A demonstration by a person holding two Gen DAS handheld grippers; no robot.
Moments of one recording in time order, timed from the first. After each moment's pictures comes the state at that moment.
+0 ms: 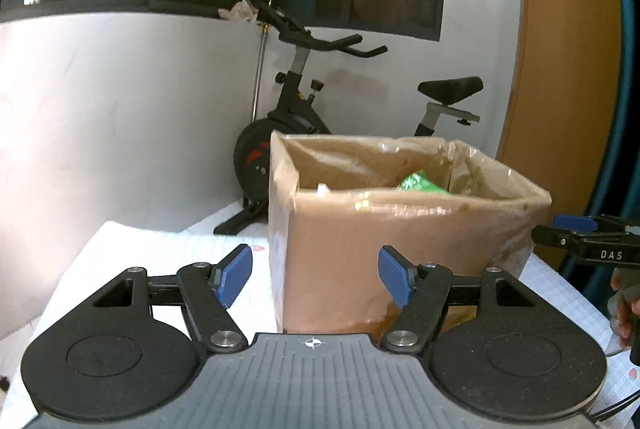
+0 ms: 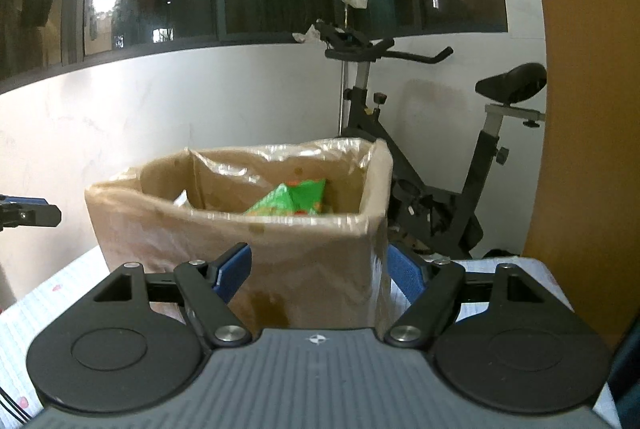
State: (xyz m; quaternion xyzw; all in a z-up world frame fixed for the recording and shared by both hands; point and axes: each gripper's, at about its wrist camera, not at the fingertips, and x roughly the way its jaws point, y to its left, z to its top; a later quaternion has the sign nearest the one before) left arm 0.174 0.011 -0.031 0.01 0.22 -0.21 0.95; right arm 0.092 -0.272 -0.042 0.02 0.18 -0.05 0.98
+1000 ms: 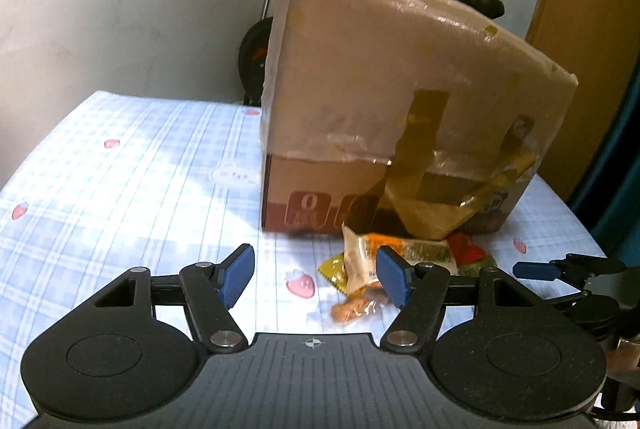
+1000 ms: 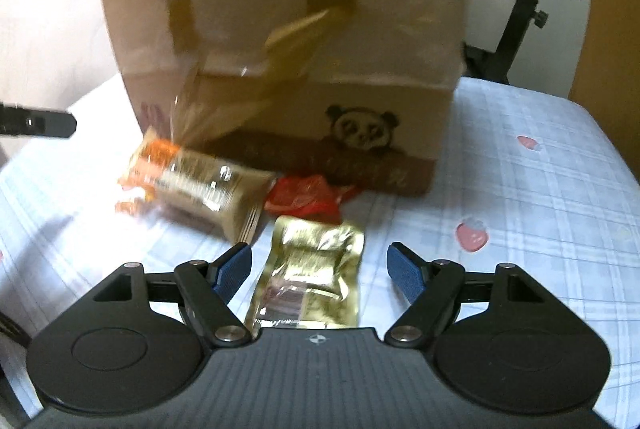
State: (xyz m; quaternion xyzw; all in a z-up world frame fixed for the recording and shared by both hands) left arm 0.158 0.008 -0.129 -0.02 0.35 -0.20 0.92; right arm 0.085 -0.233 -0.186 0.00 0.38 -0.02 0.93
